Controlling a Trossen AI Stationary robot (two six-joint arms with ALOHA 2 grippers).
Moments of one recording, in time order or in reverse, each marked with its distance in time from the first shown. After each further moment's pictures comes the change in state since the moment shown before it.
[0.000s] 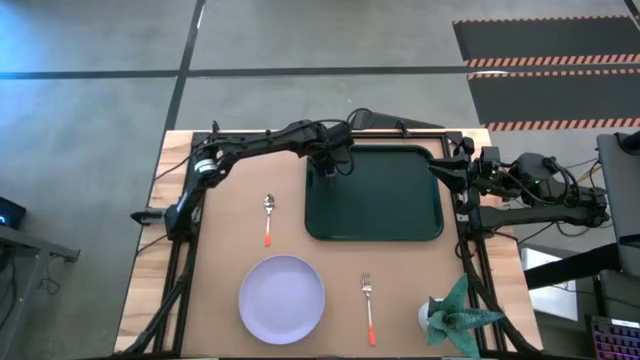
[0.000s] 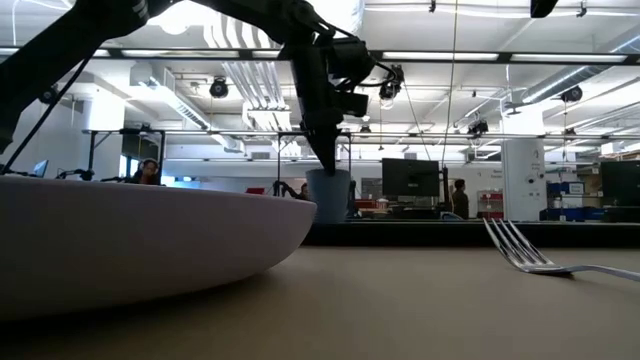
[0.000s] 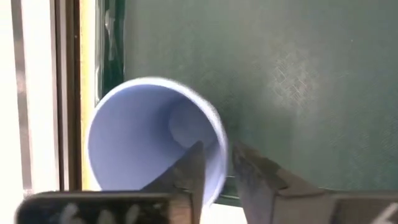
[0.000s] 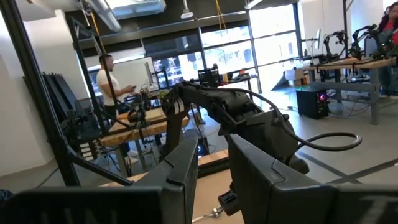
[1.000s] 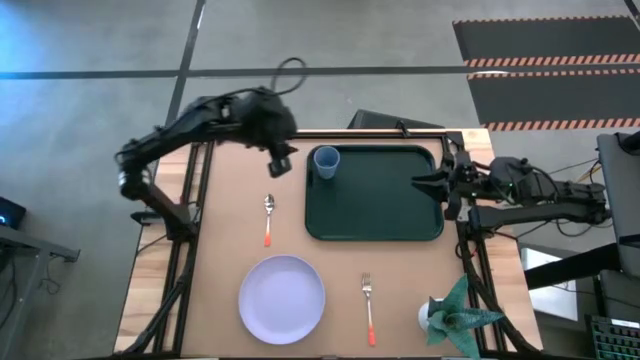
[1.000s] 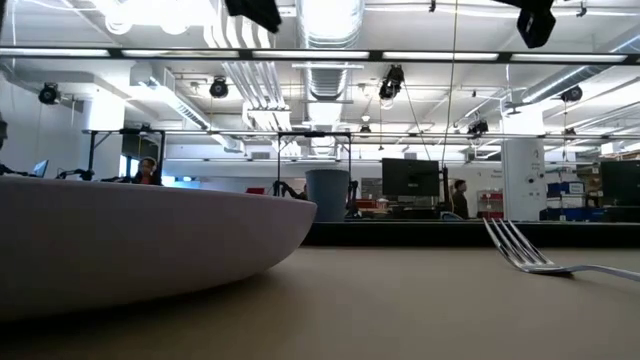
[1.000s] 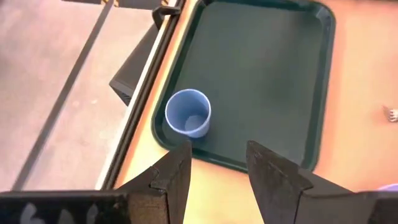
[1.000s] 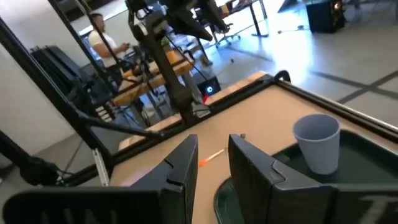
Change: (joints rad) left arm -0.054 -0.615 -0.072 -0.151 -0.005 -0.250; right arm 0.005 0.208 0.016 -0.173 -0.071 0.264
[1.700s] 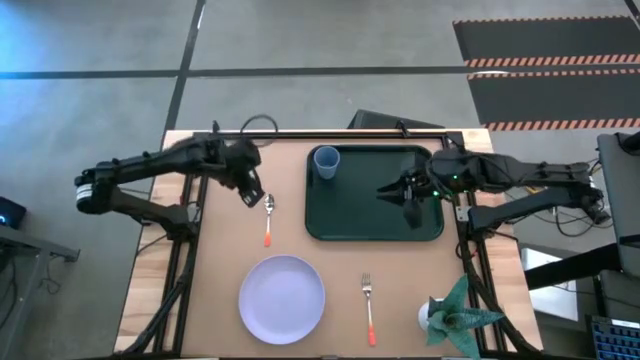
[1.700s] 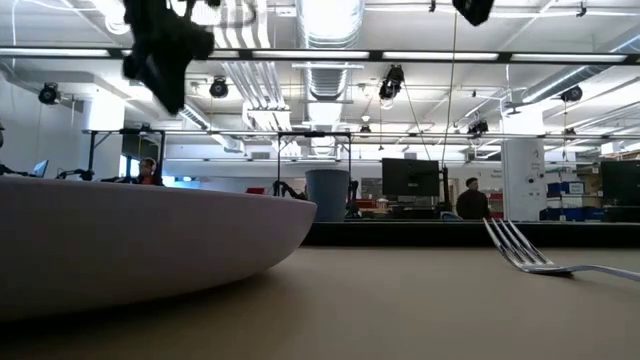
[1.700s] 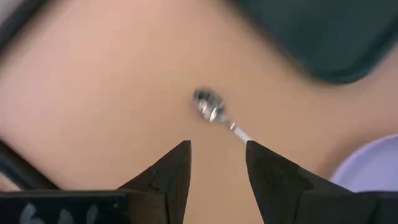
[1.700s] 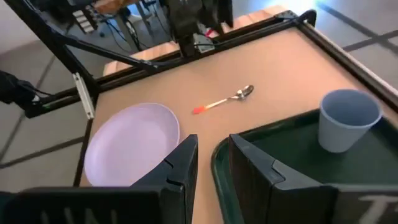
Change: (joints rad) left arm -0.001 -0.356 -0.810 0.052 -0.002 -0.531; right arm 0.033 0.389 0.448 -0.280 -0.095 -0.137
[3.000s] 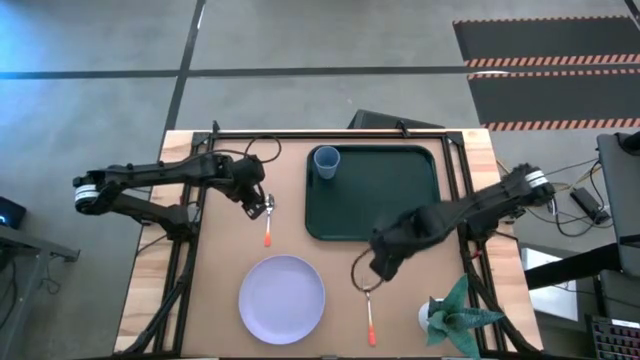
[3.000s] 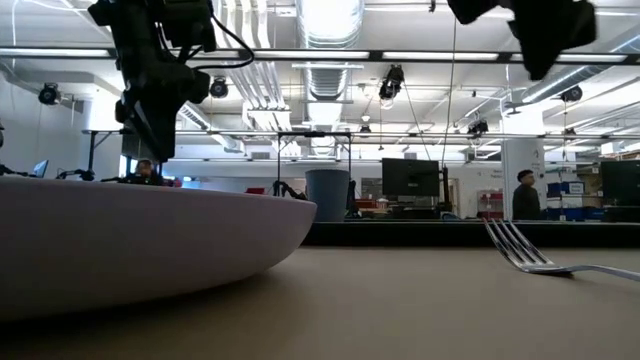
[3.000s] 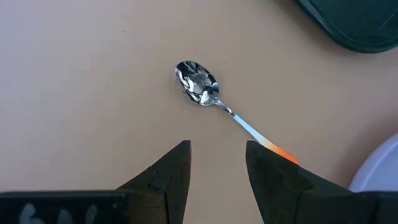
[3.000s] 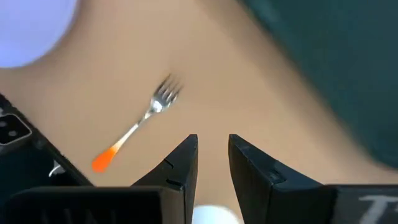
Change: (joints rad) left arm 0.000 -0.013 -0.238 0.218 0.079 0.042; right arm 0.360 0.531 0.196 -0.573 -0.053 0.821
